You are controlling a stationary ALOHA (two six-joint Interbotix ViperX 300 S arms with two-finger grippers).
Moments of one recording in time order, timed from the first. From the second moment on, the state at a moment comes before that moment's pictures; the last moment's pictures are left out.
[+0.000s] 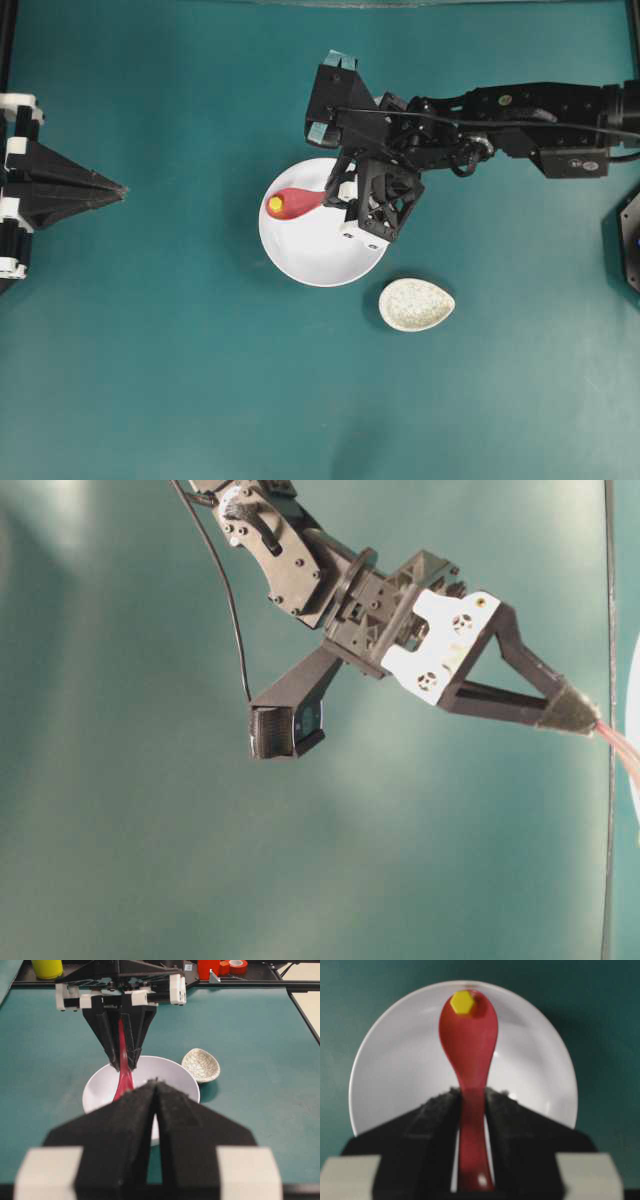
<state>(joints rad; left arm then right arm) 0.00 -1.00 1.18 0.02 -0.06 0.00 -0.15 0.05 0.40 0.28 0.44 -0.08</state>
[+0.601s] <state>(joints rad) 0.00 -1.00 1.18 0.02 -0.06 0.00 -0.13 -0.17 0.47 0.28 0.34 -0.09</state>
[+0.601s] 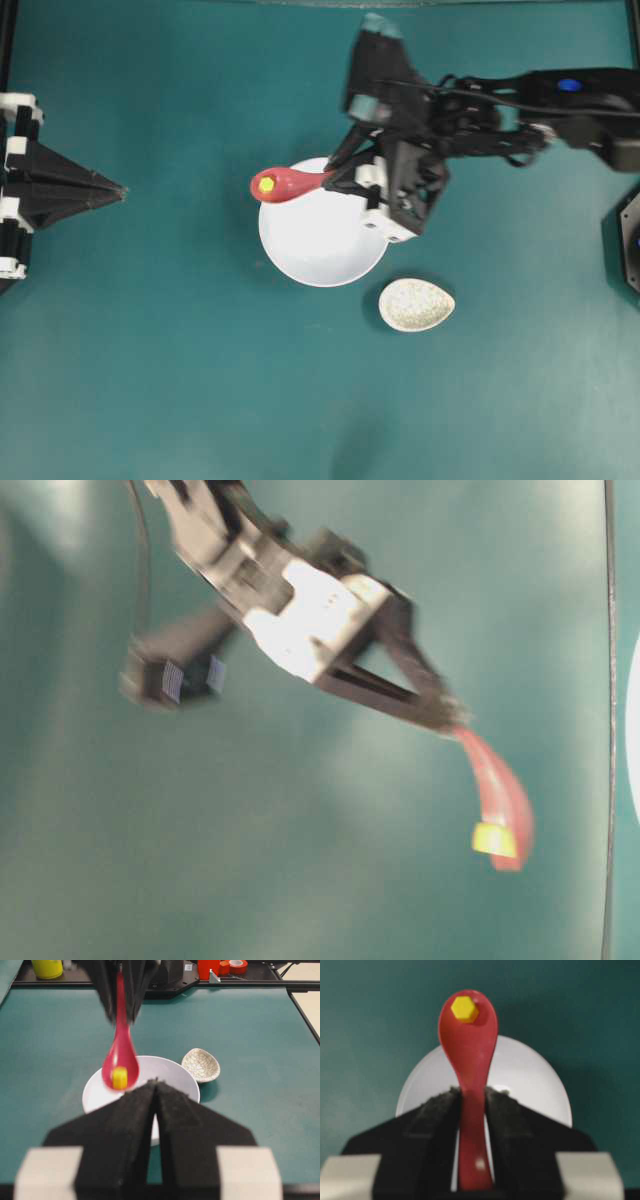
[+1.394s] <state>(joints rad) 0.00 -1.00 1.18 0.02 -0.06 0.00 -0.12 -0.41 0.69 0.29 0.11 -0.05</state>
